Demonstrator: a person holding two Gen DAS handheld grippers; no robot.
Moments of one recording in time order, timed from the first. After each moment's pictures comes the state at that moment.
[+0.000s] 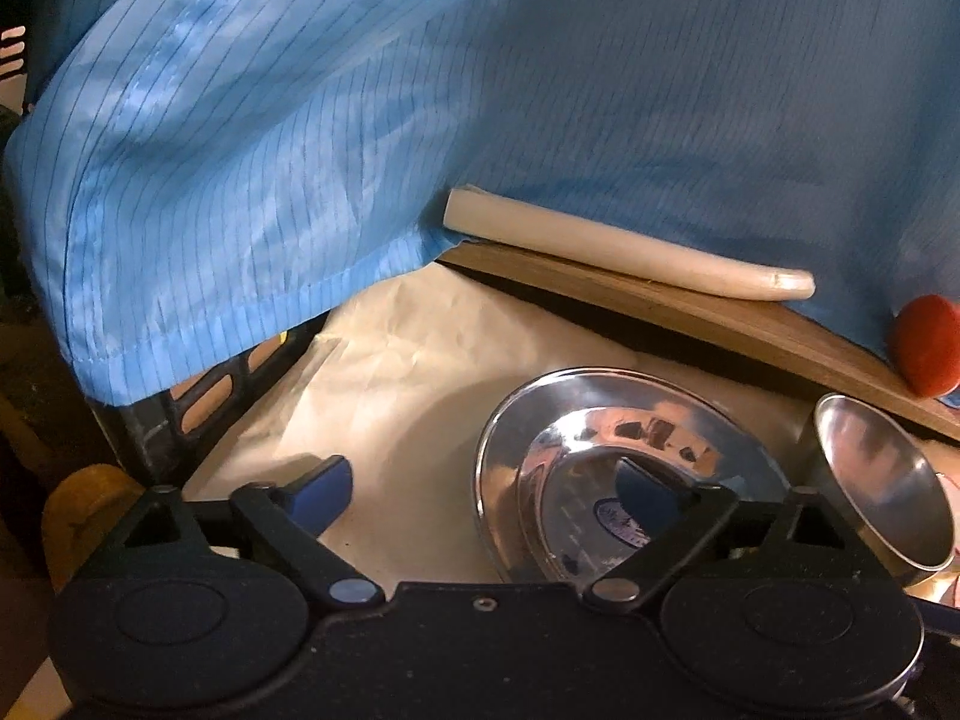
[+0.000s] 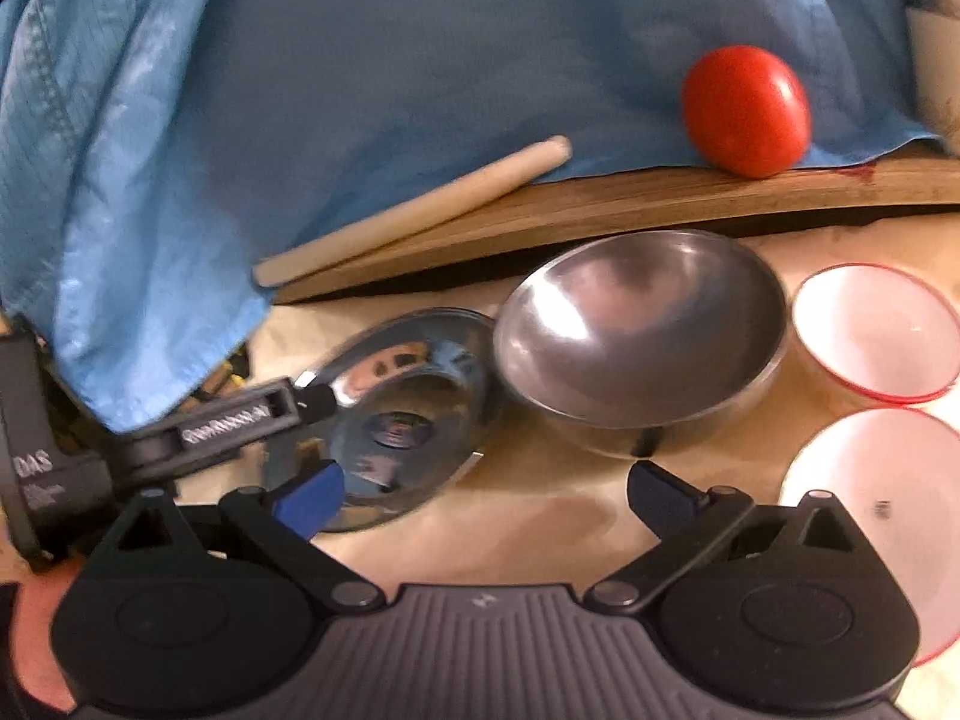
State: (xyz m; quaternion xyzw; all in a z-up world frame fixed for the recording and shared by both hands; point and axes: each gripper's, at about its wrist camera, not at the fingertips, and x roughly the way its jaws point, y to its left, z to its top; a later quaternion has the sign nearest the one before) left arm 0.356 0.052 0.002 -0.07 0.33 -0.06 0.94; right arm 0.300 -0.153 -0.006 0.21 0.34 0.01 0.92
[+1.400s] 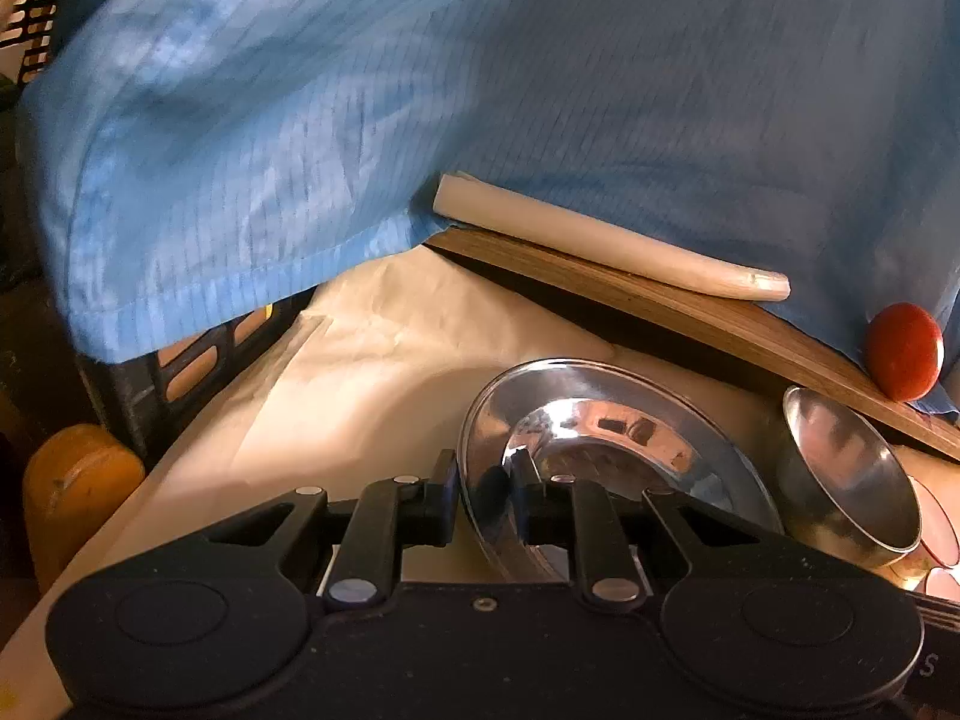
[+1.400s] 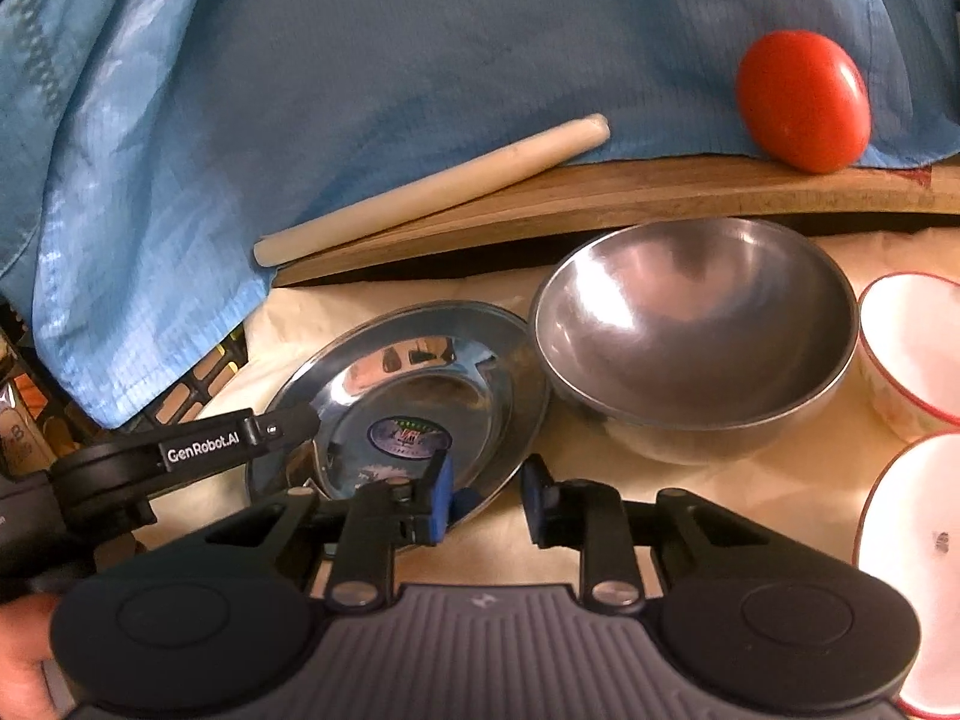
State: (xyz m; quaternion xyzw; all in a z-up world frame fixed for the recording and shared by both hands) left arm 0.346 0.056 0.004 -0.09 0.33 -0.08 0.94; right arm 0.322 -0.136 -0.019 0.18 0.34 0.01 0.92
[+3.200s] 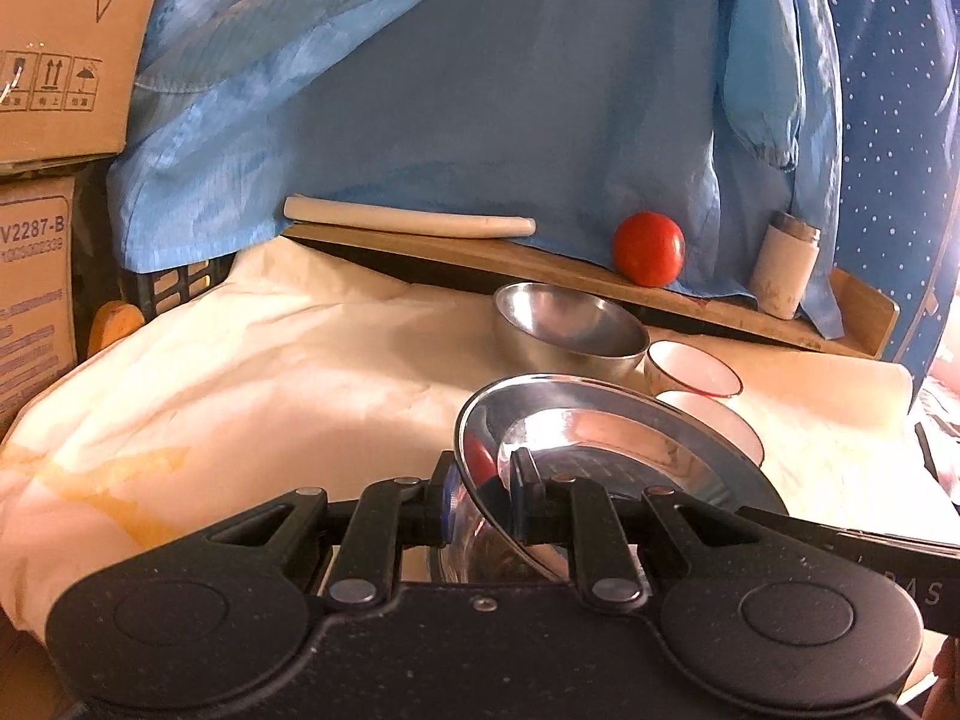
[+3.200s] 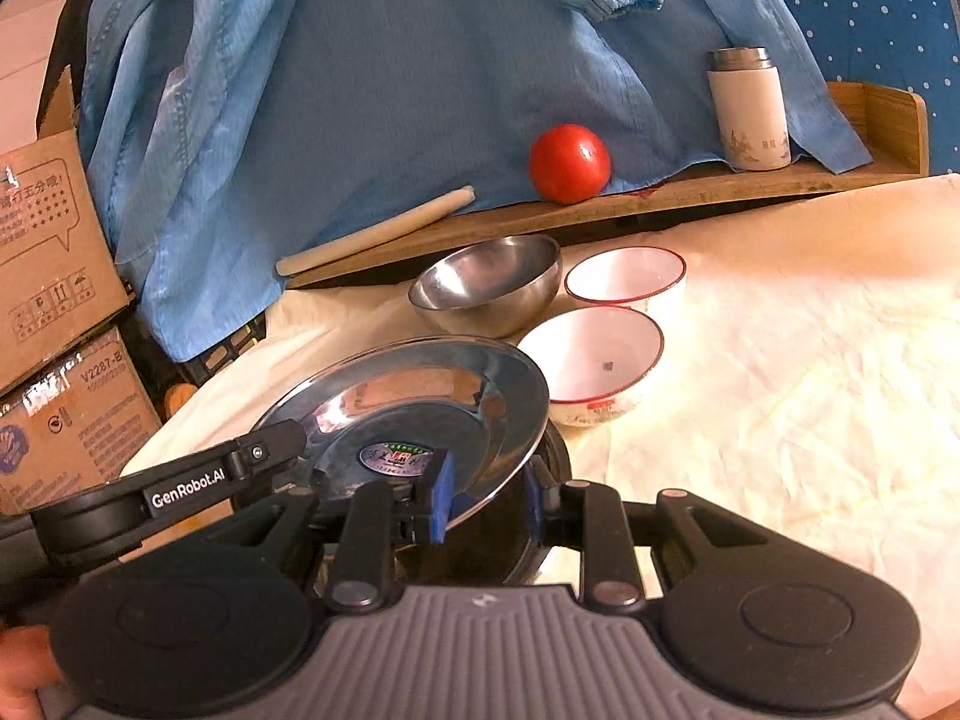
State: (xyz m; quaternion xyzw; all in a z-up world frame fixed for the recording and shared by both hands) left arm 0.139 -0.039 0.037 -0.04 0.28 -0.13 0.95; right arm 0.116 -0.196 0.022 0.18 0.29 -0.02 0.94
